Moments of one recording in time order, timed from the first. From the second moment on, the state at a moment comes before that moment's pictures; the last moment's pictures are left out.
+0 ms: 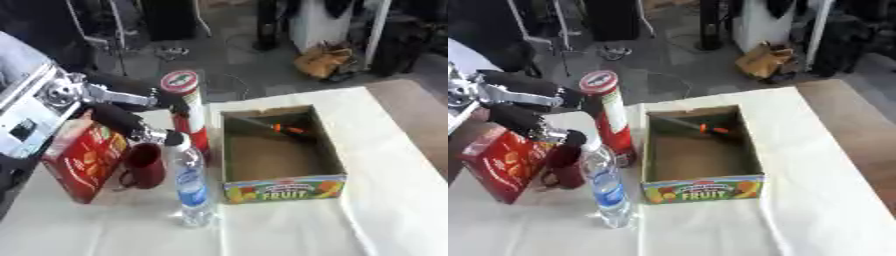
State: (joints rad) left arm -1.10 0.54 -0.49 -1.33 -0.39 -0.19 -0.90; right arm -0.13 -0.36 -0.43 -1.99 0.38 -0.38 -0.86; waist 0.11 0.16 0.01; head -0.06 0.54
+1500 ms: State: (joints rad) left arm -1.07 0.51 -0.50 -1.29 -0.40 -0.19 -0.89; right arm -0.13 -0.35 -0.43 -1.99 0.38 -0.38 -0.86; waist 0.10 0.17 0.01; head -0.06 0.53
